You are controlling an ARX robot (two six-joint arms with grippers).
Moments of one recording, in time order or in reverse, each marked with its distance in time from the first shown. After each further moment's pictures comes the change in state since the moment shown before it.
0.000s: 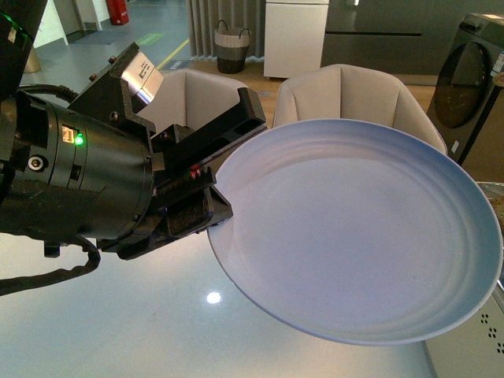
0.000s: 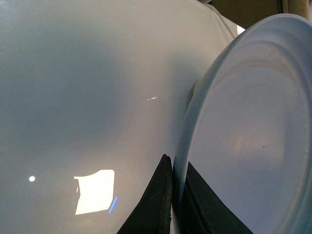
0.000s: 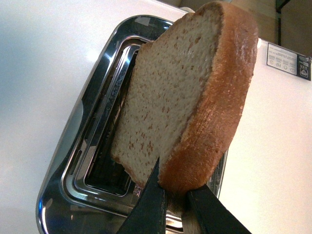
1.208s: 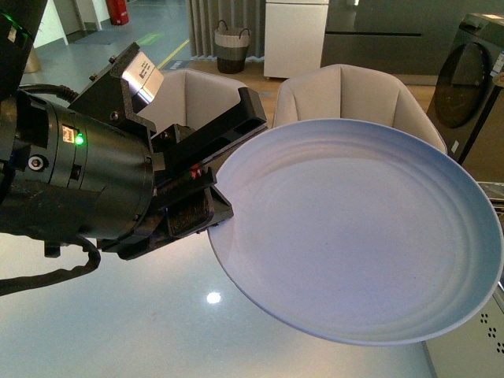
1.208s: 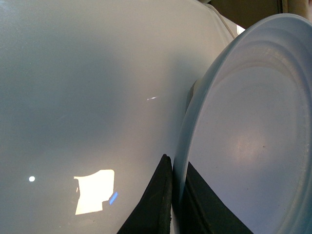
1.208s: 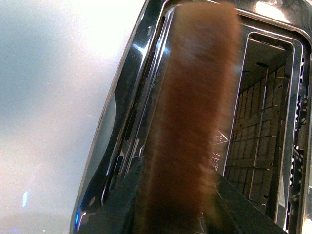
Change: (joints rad) left arm 0.000 0.000 0.000 0.000 0.000 0.000; right arm 0.124 0.195 -0.088 0.219 0.043 0.175
